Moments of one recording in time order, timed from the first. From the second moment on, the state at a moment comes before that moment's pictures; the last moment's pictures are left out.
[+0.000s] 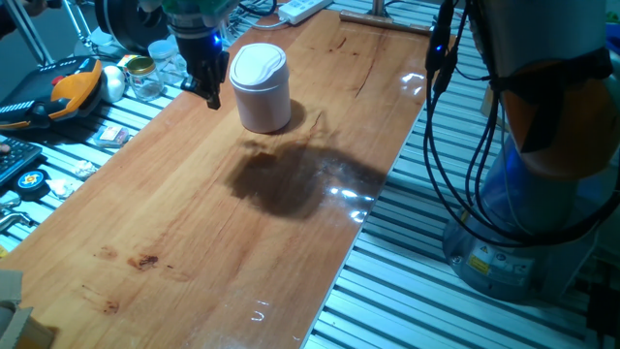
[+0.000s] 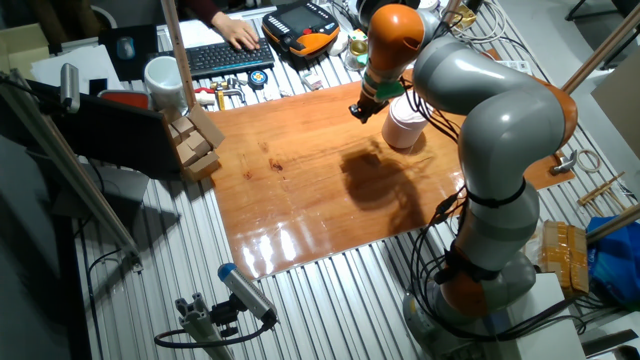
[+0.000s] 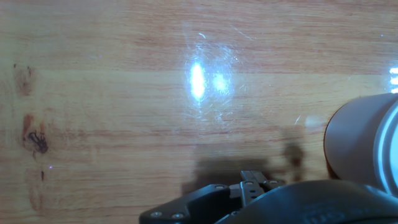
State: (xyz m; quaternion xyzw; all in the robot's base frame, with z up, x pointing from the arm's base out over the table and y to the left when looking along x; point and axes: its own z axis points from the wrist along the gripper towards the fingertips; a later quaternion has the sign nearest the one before) arm 0.583 0.045 0.198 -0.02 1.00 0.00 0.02
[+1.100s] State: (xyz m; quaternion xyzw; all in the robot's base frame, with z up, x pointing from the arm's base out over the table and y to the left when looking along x) arm 0.589 0.049 0.209 -0.02 1.00 0.00 0.01
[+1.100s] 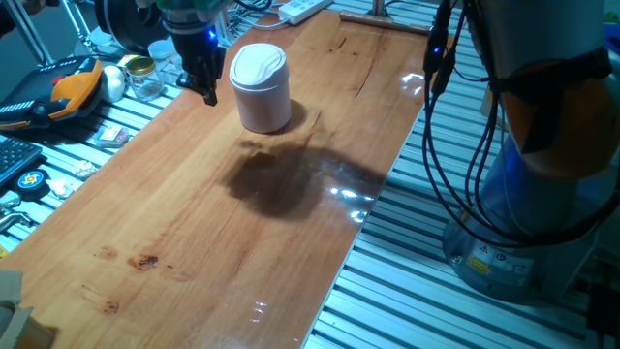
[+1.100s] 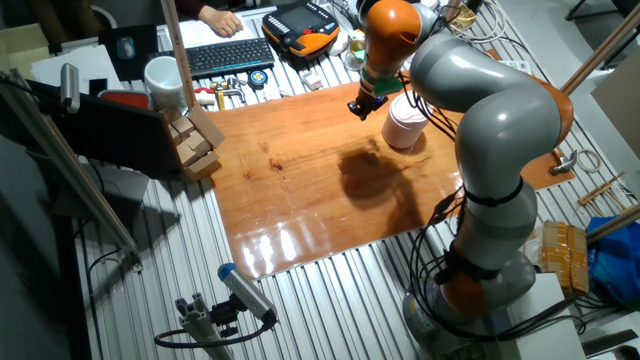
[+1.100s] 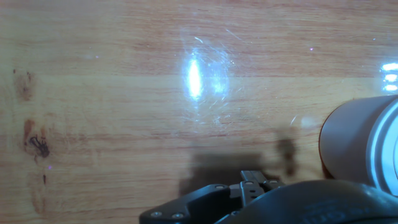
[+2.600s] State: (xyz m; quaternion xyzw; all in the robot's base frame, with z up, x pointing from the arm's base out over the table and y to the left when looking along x) arm 0.593 0.049 0.205 -0.02 1.00 0.00 0.01
